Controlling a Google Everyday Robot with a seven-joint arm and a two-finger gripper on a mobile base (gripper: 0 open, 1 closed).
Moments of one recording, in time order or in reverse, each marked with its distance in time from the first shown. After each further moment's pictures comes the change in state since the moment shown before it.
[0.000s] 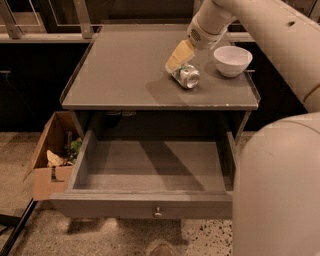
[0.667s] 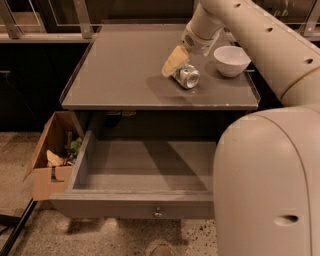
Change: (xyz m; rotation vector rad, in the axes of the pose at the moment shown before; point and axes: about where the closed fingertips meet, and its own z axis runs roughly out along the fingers) arm -0.002 0.000 0.034 -0.036 0.052 0.026
